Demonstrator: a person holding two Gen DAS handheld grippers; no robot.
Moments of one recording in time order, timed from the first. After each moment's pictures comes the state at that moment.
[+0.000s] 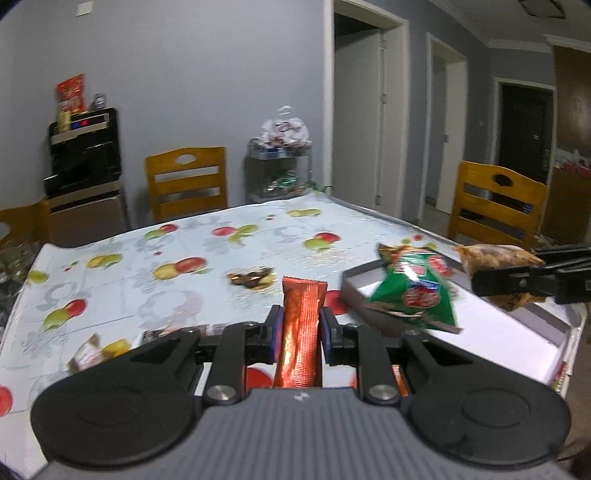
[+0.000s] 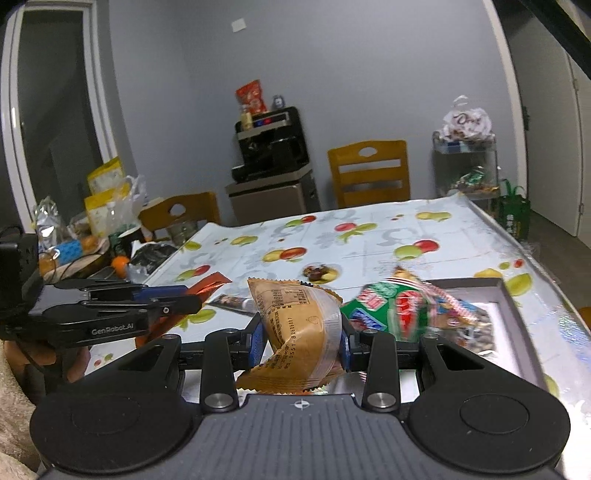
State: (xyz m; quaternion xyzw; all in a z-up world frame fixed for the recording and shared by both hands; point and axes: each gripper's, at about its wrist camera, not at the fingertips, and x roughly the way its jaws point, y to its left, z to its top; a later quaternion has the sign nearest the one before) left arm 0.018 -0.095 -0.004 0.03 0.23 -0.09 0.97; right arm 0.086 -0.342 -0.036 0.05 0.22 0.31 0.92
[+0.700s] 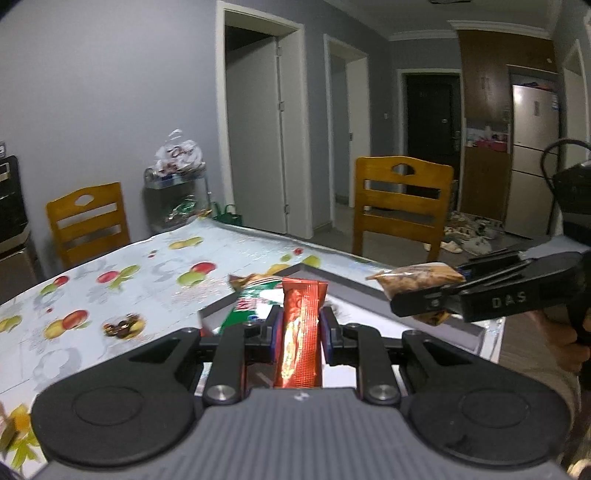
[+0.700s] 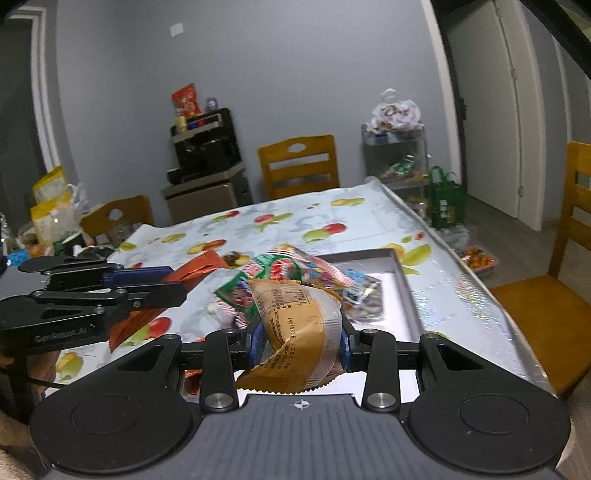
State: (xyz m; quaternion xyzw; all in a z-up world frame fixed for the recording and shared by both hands) left arm 0.025 -0.208 -0.001 0.07 0.20 -0.24 0.95; right arm 0.074 -0.413 -0.056 0.06 0.24 0.21 0.95
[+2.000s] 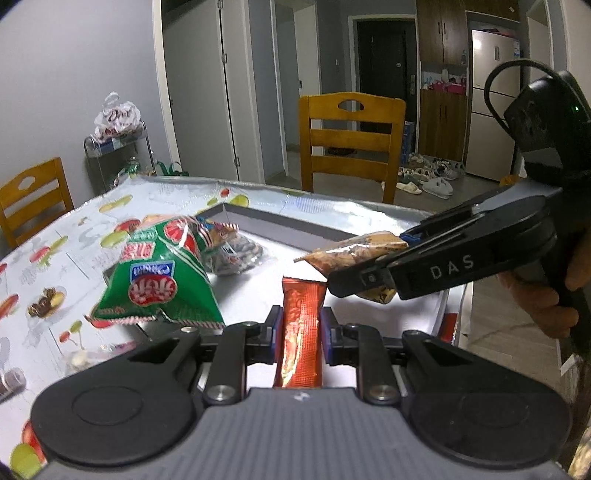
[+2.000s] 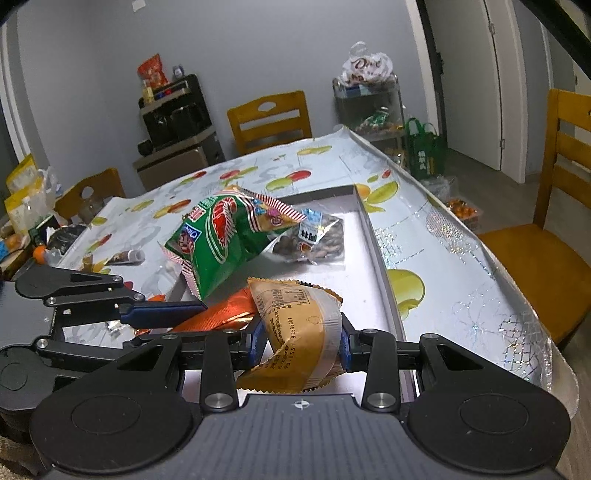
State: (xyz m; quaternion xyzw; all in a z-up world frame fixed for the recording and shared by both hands) left arm 0.061 -0.279 -0.063 0.12 0.28 -0.31 0.90; right arm 0.095 -0.429 -0.099 0.07 0.31 0.19 0.93
